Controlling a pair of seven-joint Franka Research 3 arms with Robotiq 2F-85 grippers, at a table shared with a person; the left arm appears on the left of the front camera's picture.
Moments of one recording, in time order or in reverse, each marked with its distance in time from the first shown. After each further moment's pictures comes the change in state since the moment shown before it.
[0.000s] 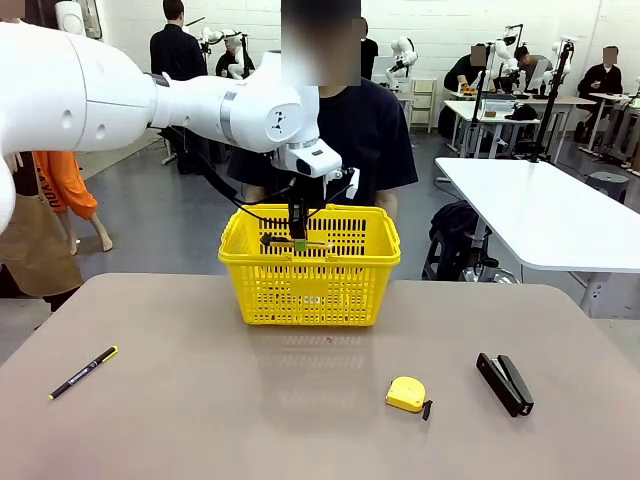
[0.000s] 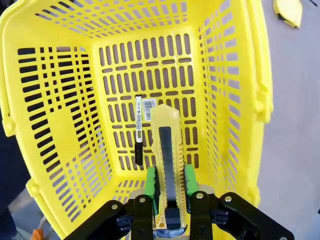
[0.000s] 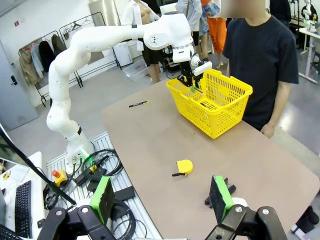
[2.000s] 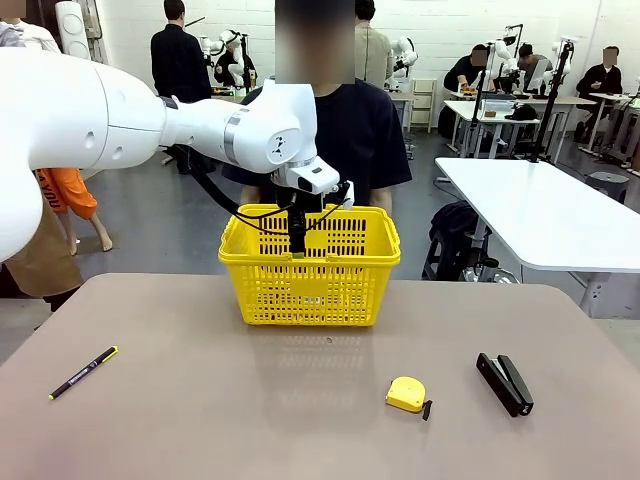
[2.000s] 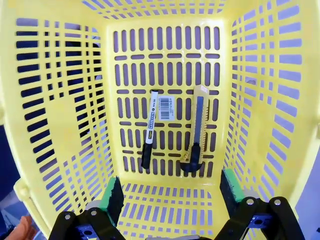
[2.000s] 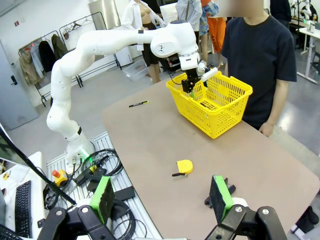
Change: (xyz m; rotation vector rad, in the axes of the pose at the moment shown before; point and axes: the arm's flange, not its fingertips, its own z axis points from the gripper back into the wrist) left arm -0.008 0.018 -0.032 0.030 0.009 0.108; right arm 0.000 0.000 0.000 0.000 0.000 0.001
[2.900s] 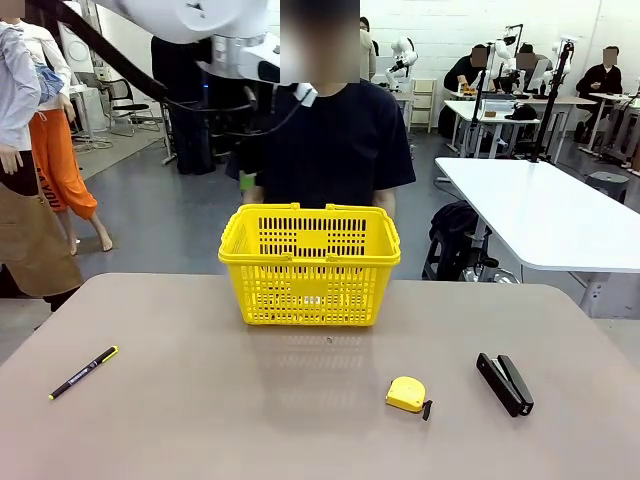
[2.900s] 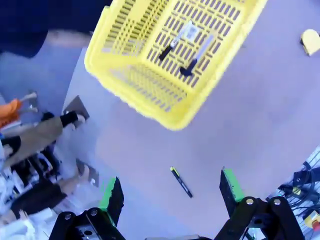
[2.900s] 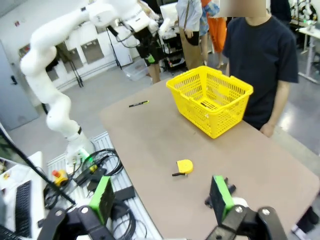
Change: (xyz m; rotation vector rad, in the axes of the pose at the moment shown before) left arm -0.080 -0.129 0.223 0.247 0.109 0.536; right arm 0.000 -0.001 0.000 0.001 0.001 -0.001
